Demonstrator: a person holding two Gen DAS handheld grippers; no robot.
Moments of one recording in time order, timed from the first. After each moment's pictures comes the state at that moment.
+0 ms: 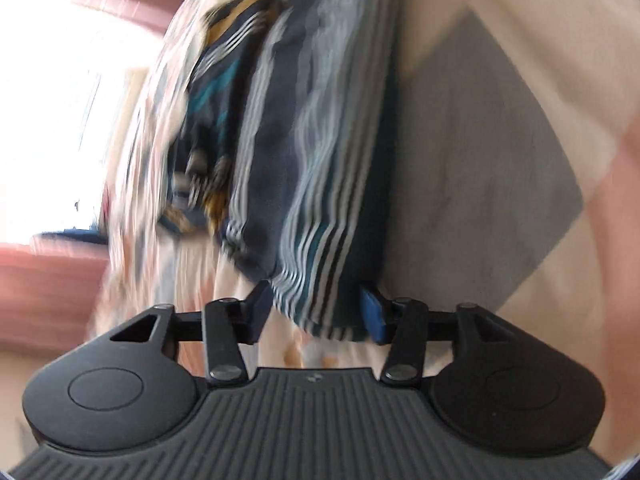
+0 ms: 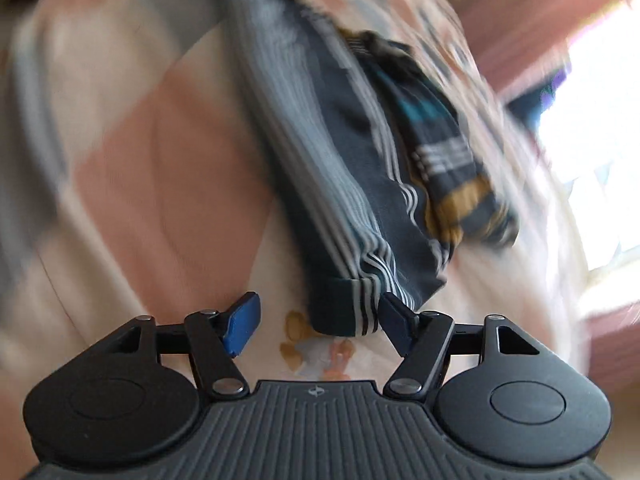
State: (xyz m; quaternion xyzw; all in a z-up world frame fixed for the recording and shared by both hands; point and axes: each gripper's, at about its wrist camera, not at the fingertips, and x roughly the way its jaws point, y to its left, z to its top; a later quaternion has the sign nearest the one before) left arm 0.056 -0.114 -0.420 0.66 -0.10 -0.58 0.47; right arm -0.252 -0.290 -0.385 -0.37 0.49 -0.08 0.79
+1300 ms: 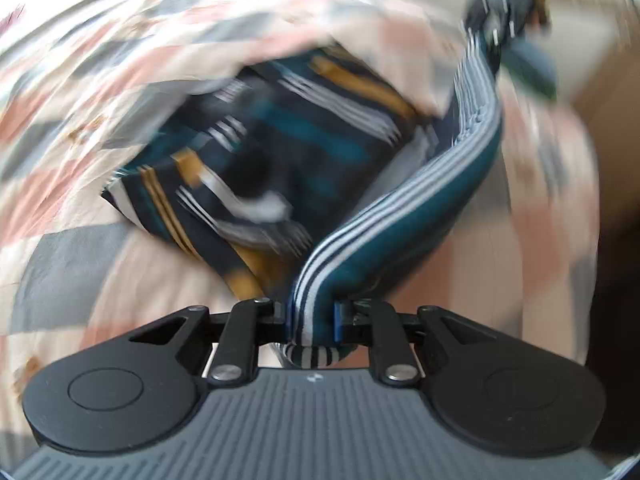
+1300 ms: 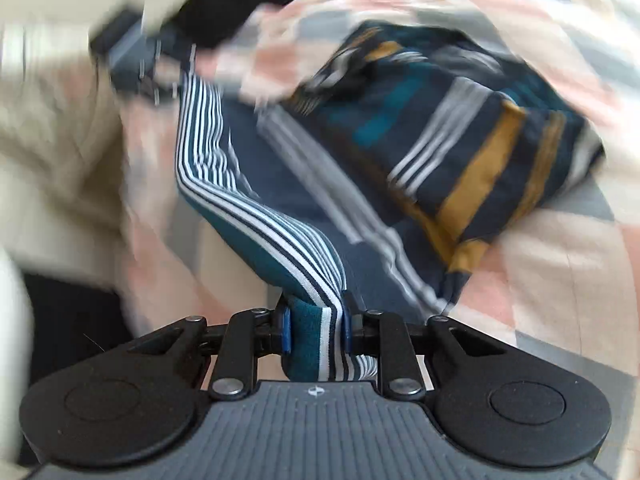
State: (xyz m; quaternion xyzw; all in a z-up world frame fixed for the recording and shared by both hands) left arm 0.288 -0.356 -0.282 0.34 0.38 -0.73 0.46; right arm -0.146 -0.615 -0.253 0.25 0.53 0.12 0.80
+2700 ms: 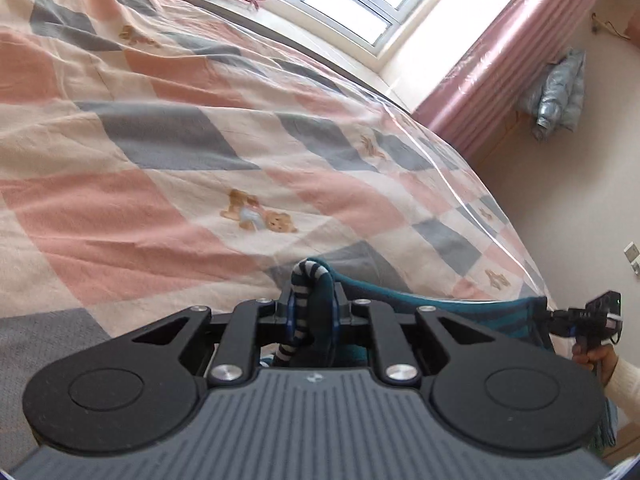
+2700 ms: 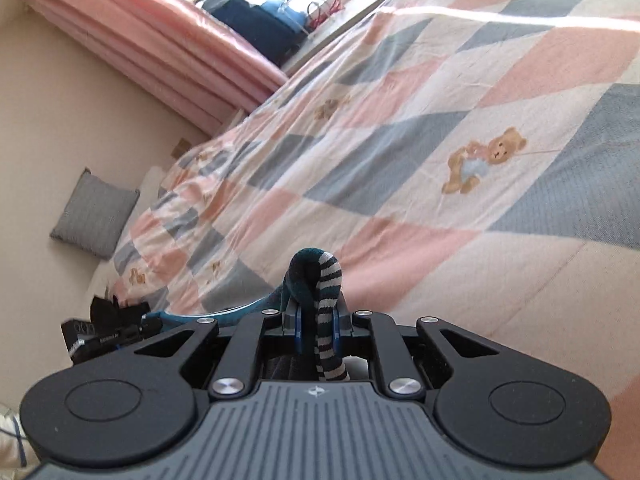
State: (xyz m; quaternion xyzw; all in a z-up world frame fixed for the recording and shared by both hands) left arm 0.421 -0.482 -0.376 0.03 0.44 -0.59 0.67; right arm -0.114 -0.808 -0.371 0.47 0.22 -0.17 0.84
